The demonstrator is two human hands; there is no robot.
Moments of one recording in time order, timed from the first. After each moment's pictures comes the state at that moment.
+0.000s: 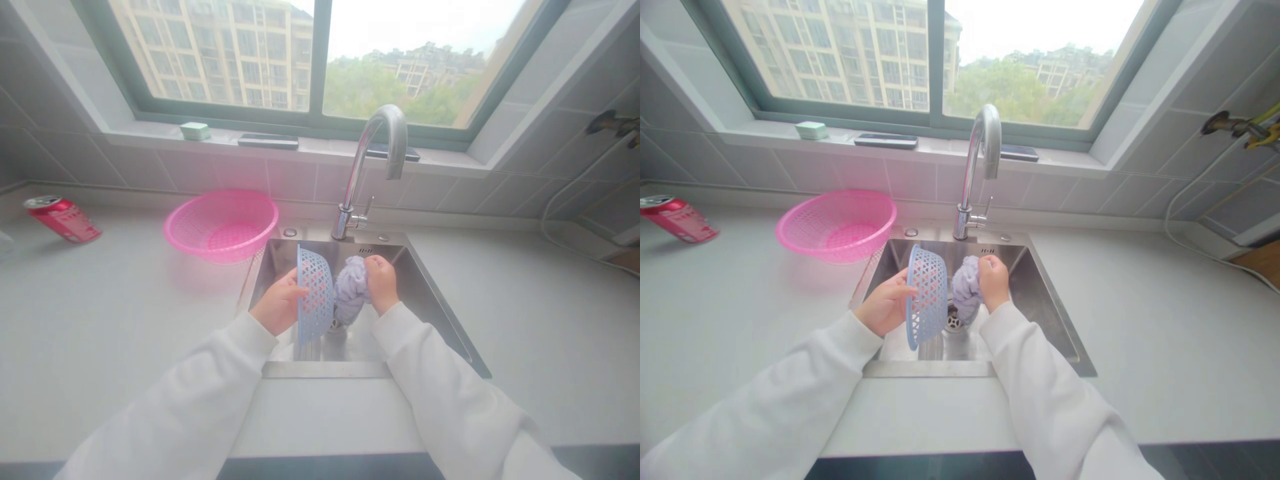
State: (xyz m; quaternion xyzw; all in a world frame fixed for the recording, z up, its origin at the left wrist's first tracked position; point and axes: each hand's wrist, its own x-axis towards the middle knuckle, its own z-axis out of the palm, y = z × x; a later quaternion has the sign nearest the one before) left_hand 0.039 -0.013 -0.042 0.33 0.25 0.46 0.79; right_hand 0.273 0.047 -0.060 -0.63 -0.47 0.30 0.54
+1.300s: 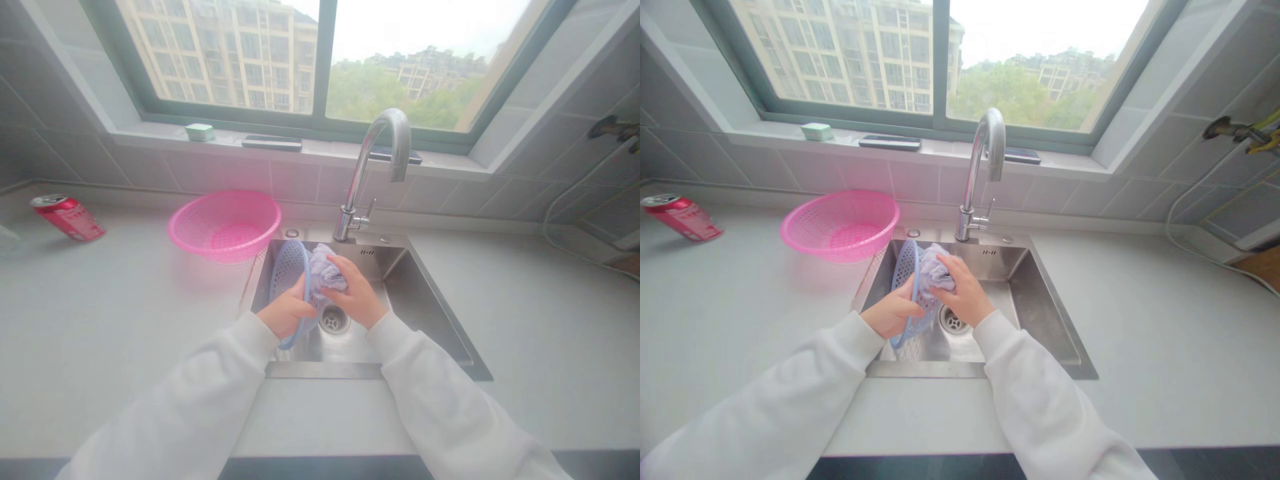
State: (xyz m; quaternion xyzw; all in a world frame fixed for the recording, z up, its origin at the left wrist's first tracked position) left_hand 0.044 -0.017 -0.049 0.40 0.23 0.44 0.77; right_hand 0.235 0.010 -0.044 -0.42 -0.79 0.23 0.38
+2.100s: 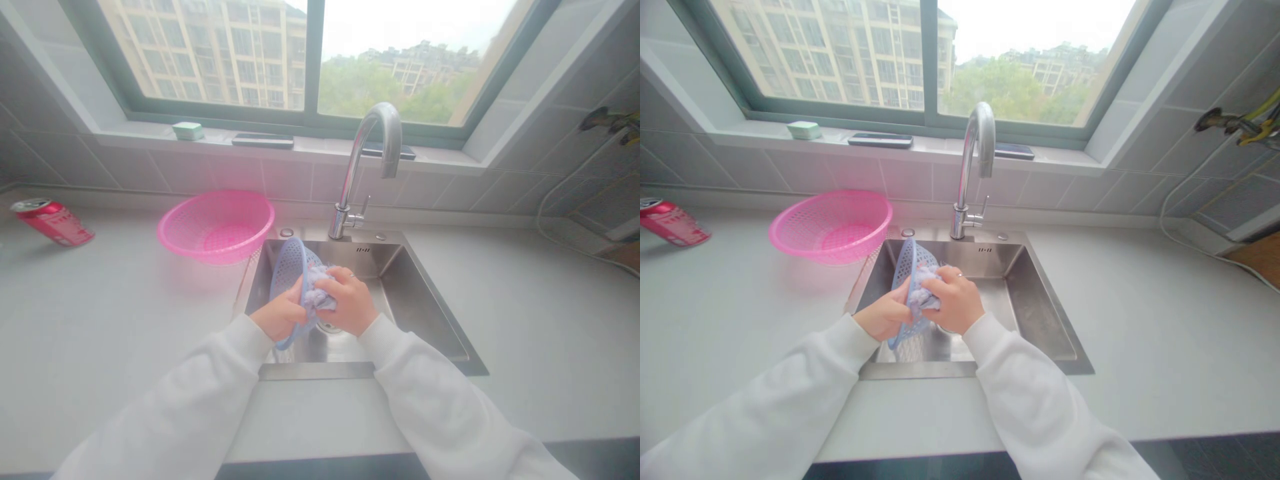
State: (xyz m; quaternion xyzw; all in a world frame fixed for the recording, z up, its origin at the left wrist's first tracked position) left_hand 0.042 -0.016 -0.058 0.41 0.20 0.38 0.80; right_hand 0.228 -0.007 -0.048 -0.44 -0.84 -0.01 0.30
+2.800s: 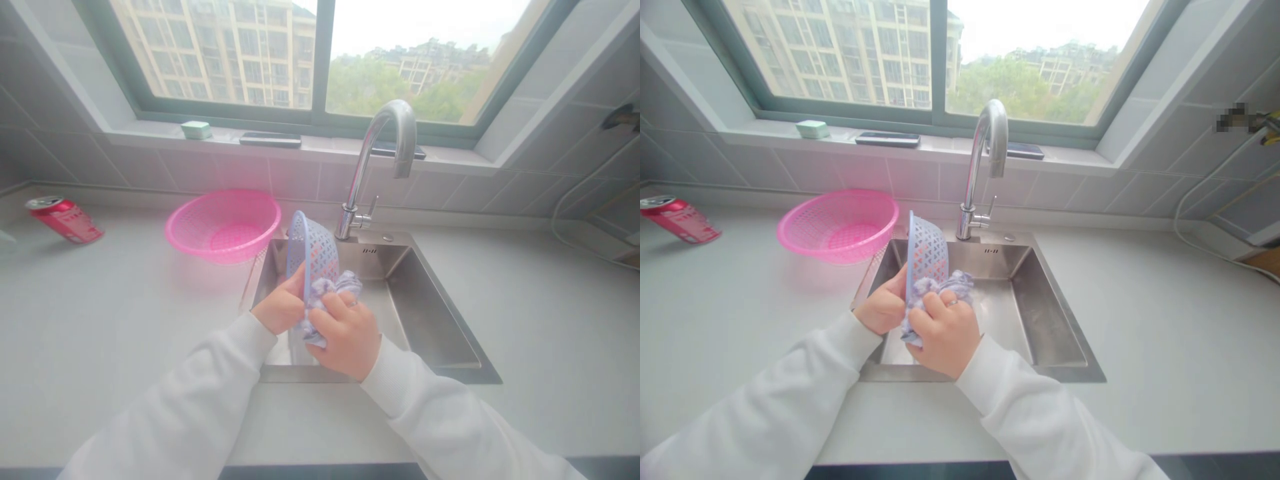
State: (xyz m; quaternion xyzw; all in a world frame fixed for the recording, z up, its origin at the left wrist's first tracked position) left_hand 0.034 -0.016 -0.029 0.41 0.17 0.43 0.78; right_hand 0.199 -0.061 -0.024 -0.37 -0.85 -0.18 0.33
